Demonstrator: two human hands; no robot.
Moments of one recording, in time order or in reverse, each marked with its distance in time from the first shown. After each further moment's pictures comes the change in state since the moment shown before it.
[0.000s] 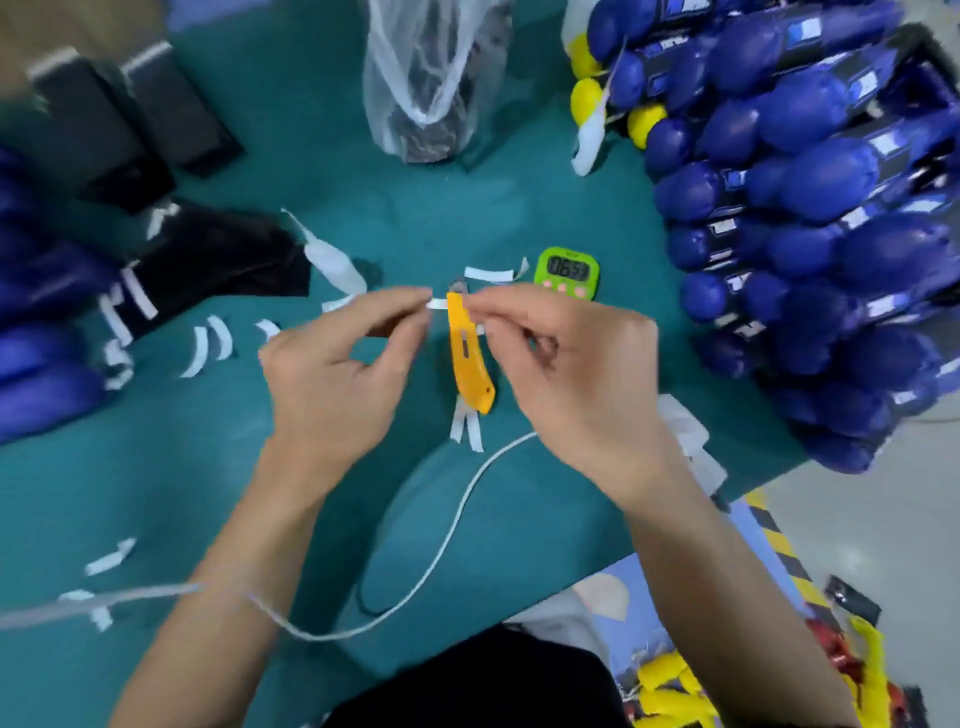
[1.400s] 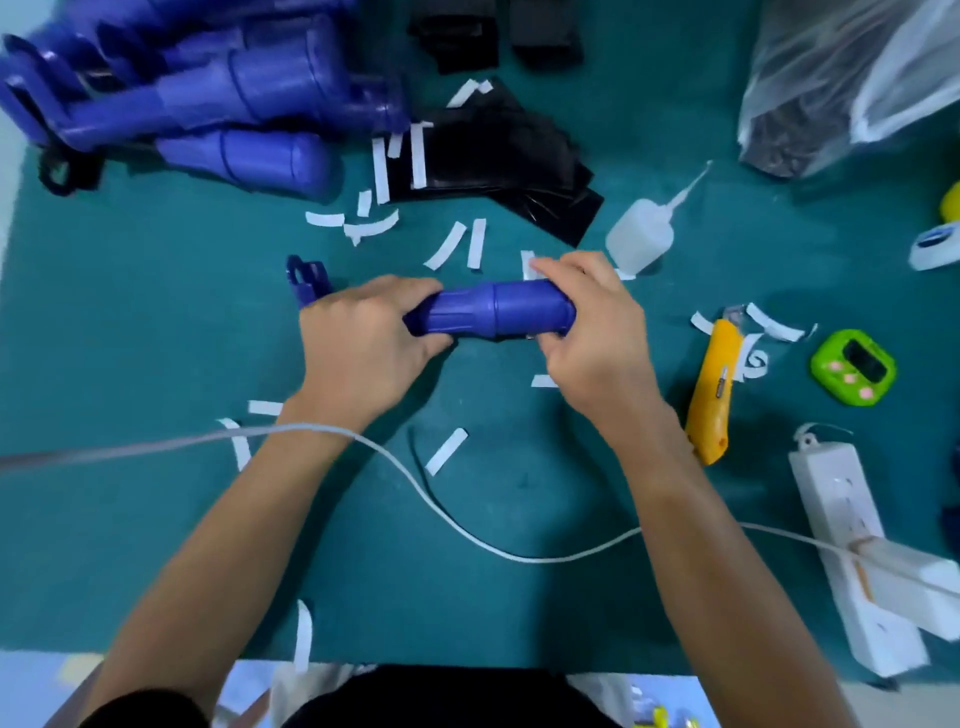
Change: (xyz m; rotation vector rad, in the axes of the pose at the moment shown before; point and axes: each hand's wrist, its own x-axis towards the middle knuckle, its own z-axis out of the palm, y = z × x) left_hand -0.071 -0.154 -0.157 0.708 -0.062 -0.382; right_hand 0.012 0.019 0.230 -0.120 -0.523 -0.177
